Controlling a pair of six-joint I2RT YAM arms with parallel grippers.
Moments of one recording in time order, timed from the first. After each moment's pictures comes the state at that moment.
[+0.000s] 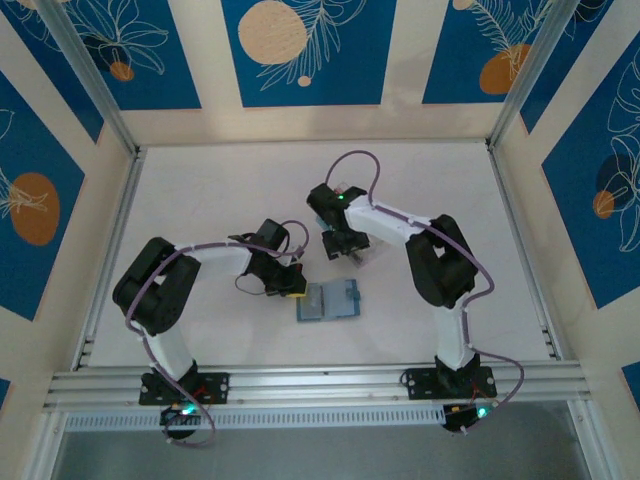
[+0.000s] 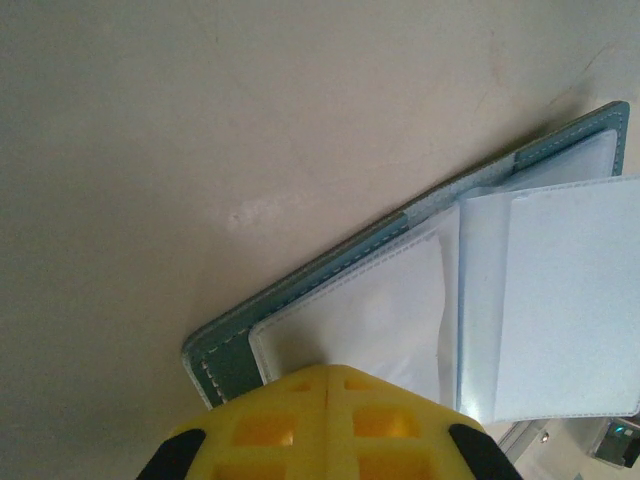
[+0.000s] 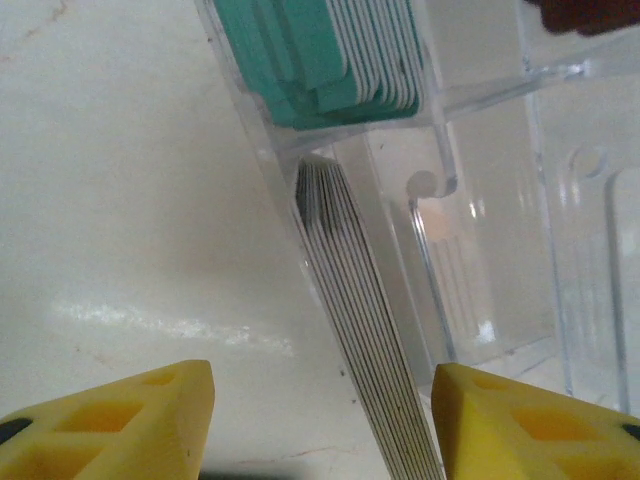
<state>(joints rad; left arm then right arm) -0.59 1.77 0.91 -0.38 0.60 -0.55 0.69 2.02 1.56 -1.03 0.23 0.38</state>
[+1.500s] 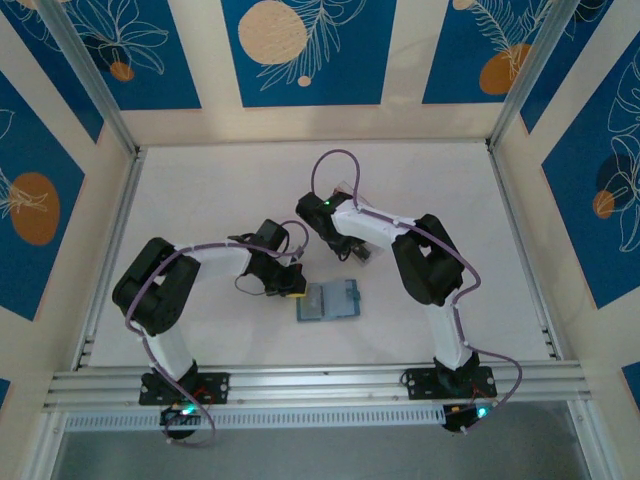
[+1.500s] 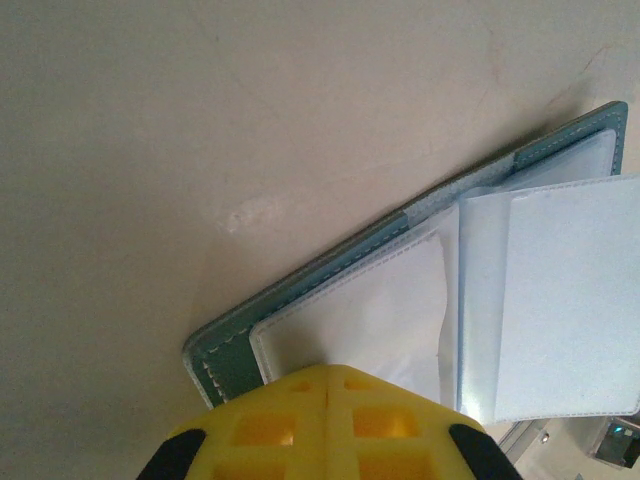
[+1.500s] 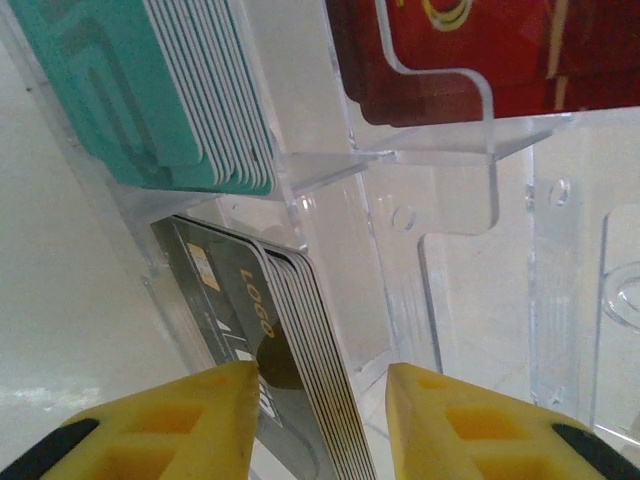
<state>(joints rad) -0.59 1.77 0.91 -0.38 0.60 -0.55 0.72 2.09 1.60 -1.08 0.59 0.29</state>
